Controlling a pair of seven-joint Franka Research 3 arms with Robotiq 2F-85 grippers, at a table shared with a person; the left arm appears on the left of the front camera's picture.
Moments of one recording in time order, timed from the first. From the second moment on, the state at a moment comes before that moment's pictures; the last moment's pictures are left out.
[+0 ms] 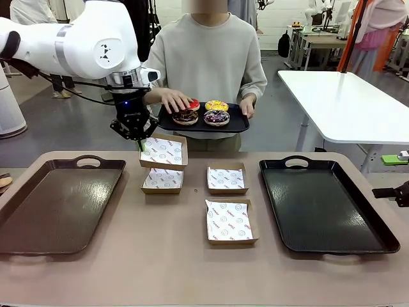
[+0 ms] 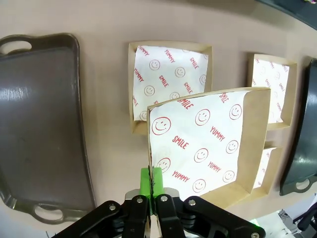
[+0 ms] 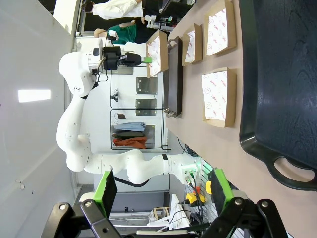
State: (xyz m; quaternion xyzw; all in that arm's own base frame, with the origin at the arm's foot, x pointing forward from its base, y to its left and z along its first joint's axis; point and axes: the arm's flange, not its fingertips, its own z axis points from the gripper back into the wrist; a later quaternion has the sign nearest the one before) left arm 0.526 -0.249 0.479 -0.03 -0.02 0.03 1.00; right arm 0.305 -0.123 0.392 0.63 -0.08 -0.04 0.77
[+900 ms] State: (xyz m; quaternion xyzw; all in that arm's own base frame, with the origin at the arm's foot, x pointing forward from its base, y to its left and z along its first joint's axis) left arm 0.527 -0.250 0.478 -0.03 -0.02 0.02 1.00; right arm 0.305 -0.123 0.392 0.63 -0.08 -0.04 0.77
